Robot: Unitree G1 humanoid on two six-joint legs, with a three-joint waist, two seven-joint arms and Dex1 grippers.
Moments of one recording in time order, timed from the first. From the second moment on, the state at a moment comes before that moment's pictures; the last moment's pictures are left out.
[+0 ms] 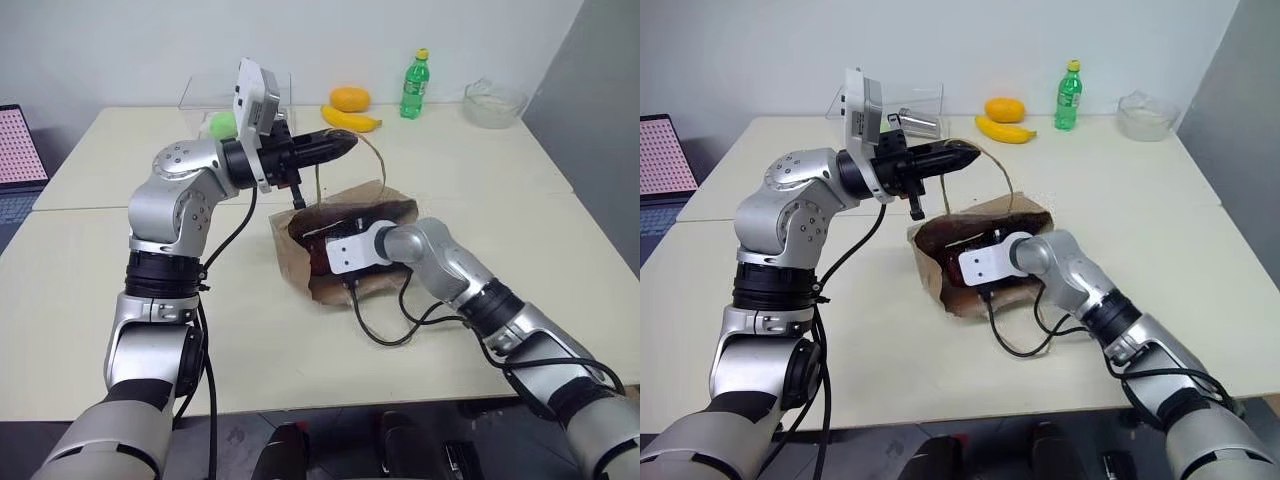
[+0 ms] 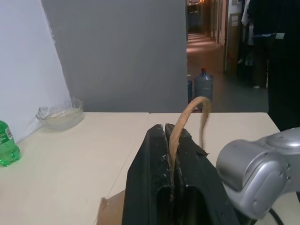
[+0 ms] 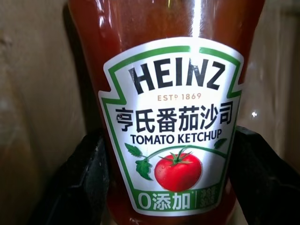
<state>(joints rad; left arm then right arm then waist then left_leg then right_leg) -0.97 0.47 0.02 0.20 -0.47 0.43 -1.10 -0.88 -0.42 0.62 0.22 -0.59 0.13 0.84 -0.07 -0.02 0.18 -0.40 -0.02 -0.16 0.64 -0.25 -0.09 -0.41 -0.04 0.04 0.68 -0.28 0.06</state>
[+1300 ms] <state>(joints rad) -1.03 0.43 0.01 0.37 -0.36 0.32 -1.06 -1.00 -0.57 -0.27 -0.32 0.54 0.89 0.79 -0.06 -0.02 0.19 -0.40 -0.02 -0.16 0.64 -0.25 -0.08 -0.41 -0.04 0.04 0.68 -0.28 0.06</state>
